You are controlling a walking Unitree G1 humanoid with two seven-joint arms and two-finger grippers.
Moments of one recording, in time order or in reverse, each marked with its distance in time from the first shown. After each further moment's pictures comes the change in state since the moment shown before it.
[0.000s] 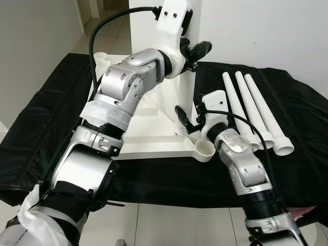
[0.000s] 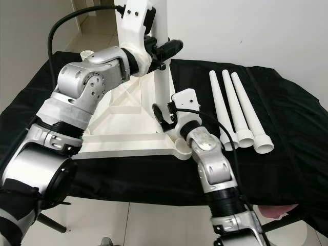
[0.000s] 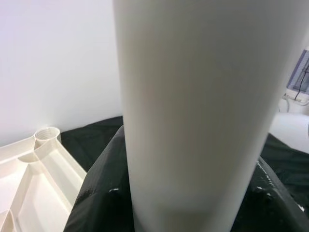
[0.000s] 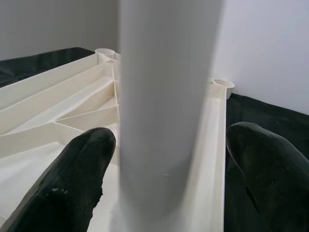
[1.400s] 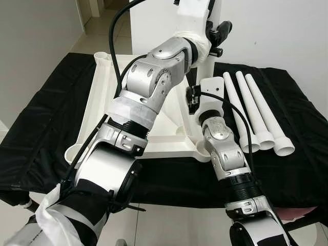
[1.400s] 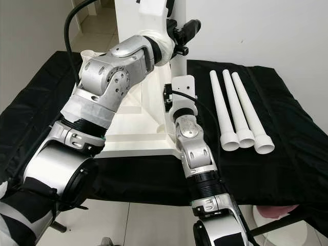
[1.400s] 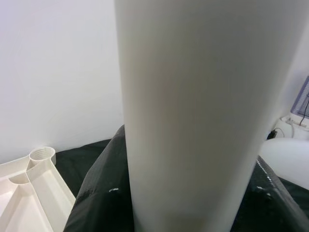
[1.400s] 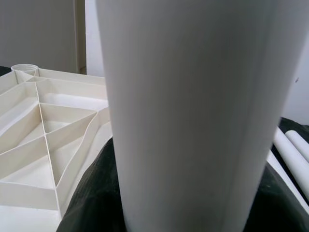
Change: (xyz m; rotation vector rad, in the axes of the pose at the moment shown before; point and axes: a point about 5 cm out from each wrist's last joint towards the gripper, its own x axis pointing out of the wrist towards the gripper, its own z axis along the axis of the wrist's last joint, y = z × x) left arm 0.015 -0.027 0.017 -0.025 -0.091 0.045; right arm 0.025 -0.008 0.005 0.022 -0.007 -0.313
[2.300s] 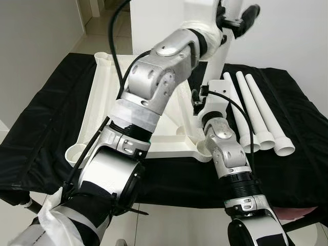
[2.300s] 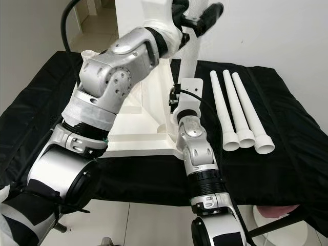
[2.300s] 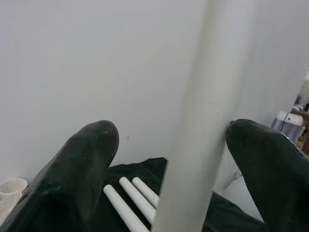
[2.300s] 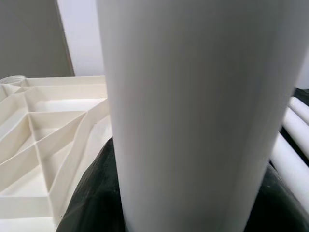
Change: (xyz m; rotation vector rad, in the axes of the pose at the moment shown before) left arm -0.009 -0.004 0.025 -0.104 -0.163 -0.052; right arm 0.004 -0.022 -0.008 0.138 0.049 -0.085
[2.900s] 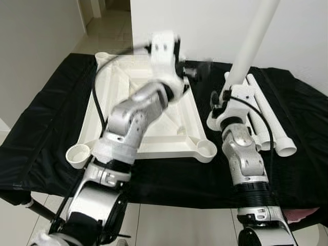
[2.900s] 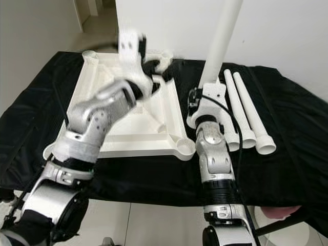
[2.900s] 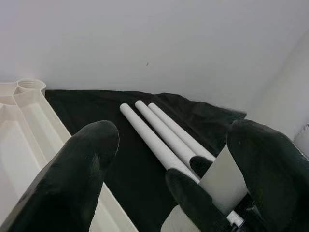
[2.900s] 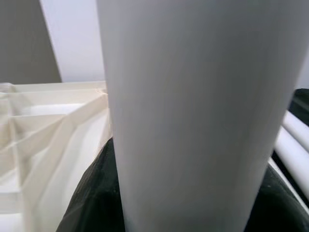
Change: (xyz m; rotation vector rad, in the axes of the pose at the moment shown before) left arm -0.061 0.028 -0.084 -0.098 0.222 0.087; right arm -0.019 -0.029 -0.003 -0.001 -0.051 0.005
